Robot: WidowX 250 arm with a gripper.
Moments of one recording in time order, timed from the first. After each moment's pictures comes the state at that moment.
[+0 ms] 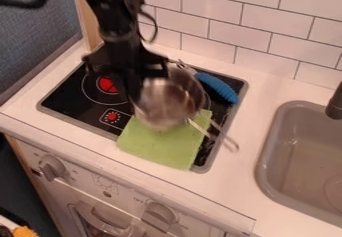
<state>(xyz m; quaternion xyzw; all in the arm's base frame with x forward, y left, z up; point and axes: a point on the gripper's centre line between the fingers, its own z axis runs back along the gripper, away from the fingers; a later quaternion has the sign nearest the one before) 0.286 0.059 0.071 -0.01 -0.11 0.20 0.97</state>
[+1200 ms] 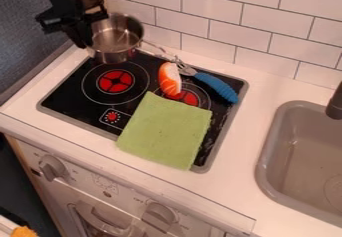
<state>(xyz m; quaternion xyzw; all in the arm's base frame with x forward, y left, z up) 0.351 0.194 0.057 -0.05 -0.14 0.30 0.94</state>
